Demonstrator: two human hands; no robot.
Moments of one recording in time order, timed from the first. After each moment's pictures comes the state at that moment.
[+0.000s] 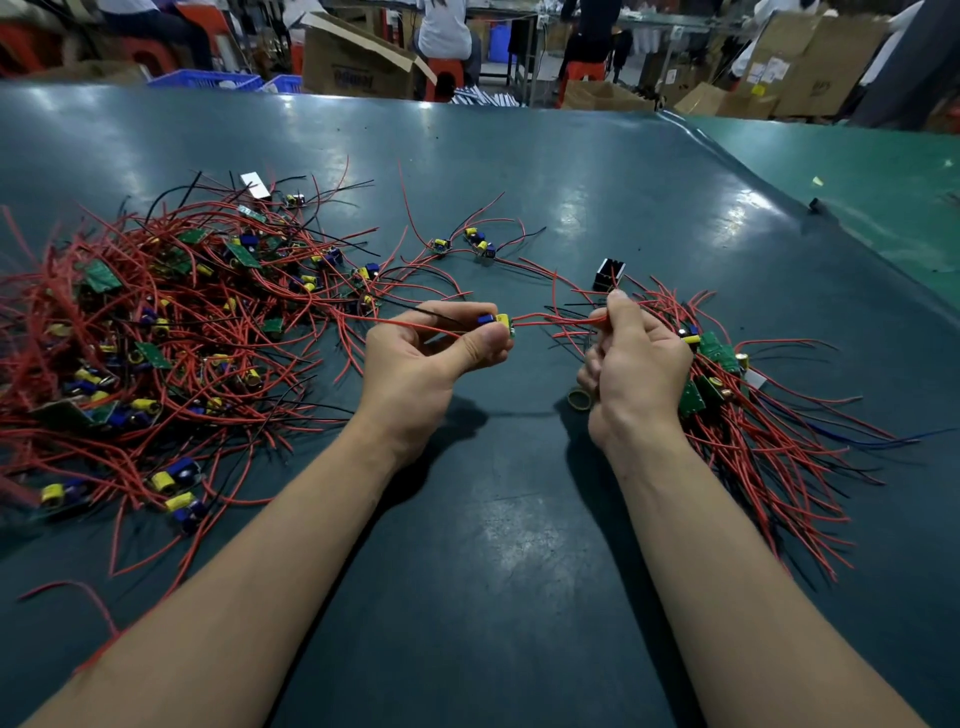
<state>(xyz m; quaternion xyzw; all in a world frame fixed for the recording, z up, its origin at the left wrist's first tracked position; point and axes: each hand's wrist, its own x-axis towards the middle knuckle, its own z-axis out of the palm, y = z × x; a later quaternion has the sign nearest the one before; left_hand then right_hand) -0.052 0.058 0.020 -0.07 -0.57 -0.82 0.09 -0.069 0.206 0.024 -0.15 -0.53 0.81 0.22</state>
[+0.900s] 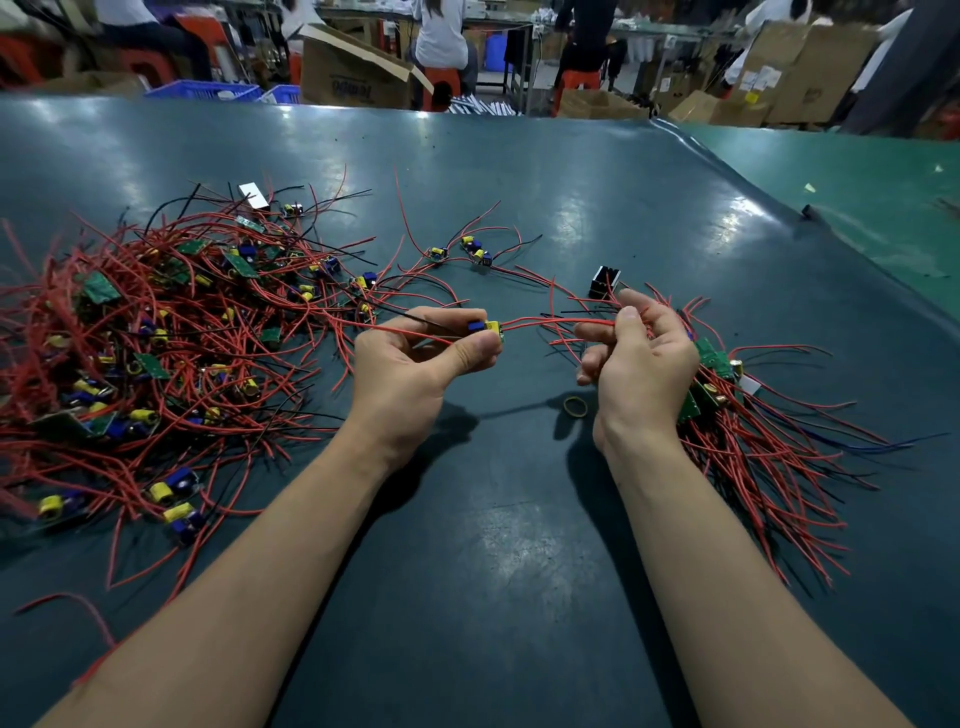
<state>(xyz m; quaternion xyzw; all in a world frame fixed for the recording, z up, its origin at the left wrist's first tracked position) -0.051 0.053 0.022 -0.07 -0.60 -0.79 0.11 -0.072 0.212 0.021 -0.13 -0.55 0.78 0.26</state>
